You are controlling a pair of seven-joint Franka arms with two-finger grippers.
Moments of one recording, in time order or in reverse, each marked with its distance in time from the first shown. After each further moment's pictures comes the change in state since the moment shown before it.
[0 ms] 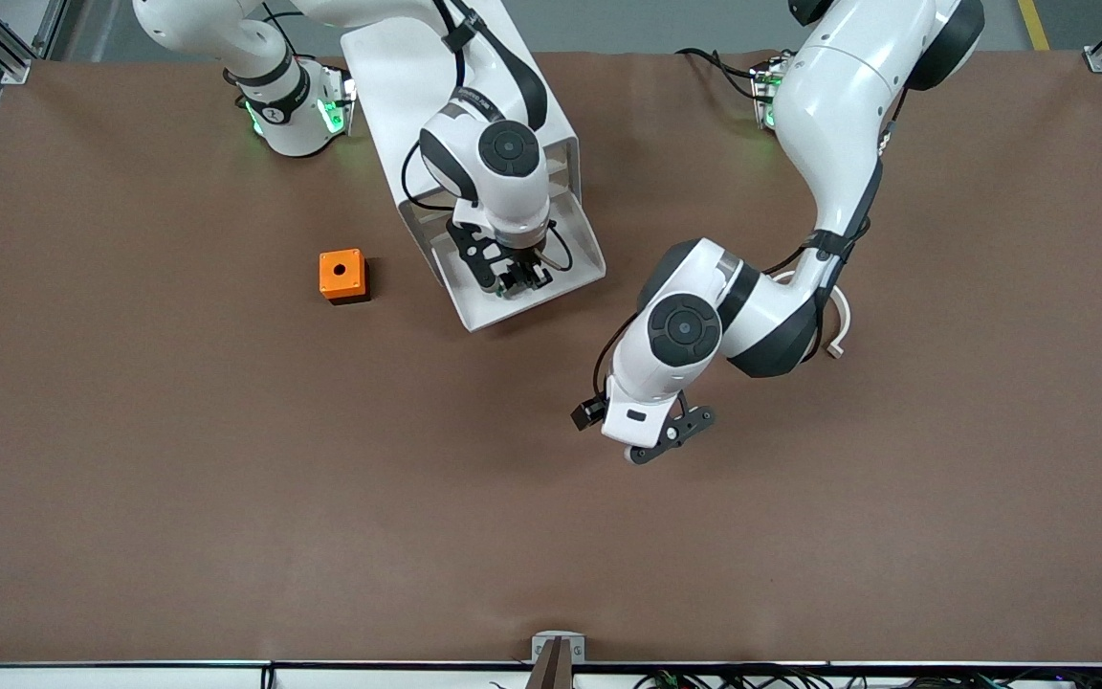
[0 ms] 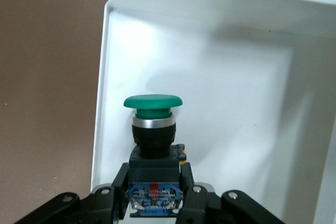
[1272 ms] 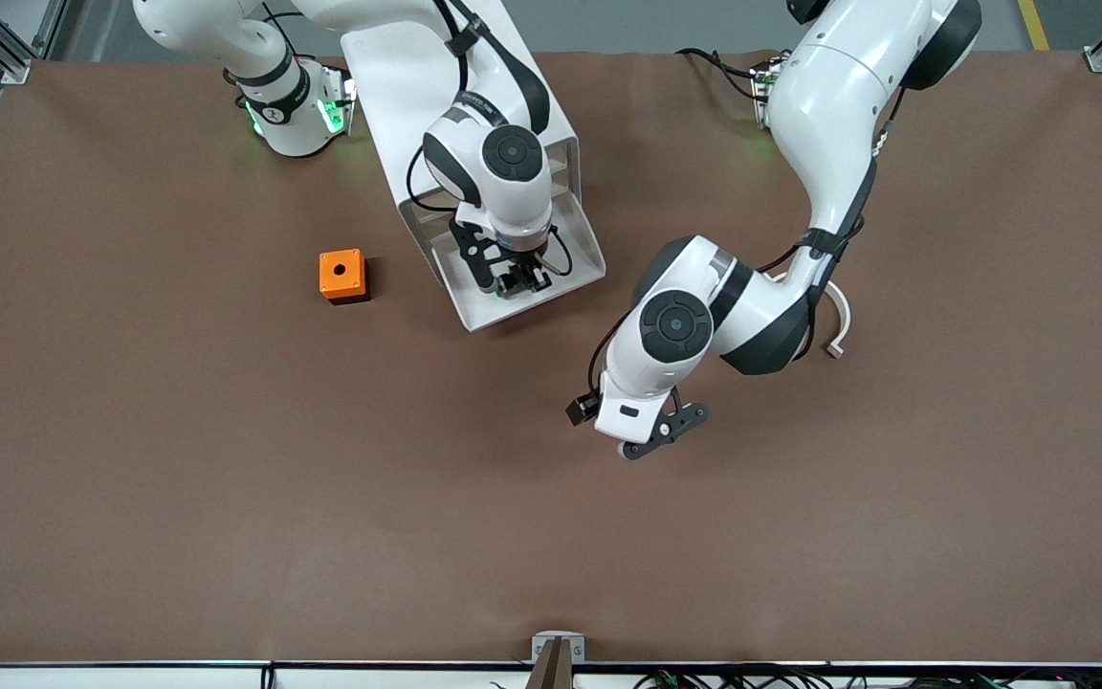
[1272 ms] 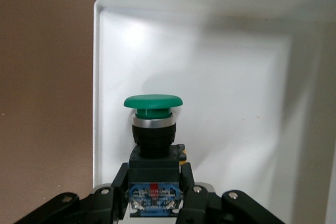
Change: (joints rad) left arm -0.010 0.000 -0.002 -0.005 0.000 0.000 0.000; right arm 0.002 0.019 0.000 0.017 0.000 0.000 0.071
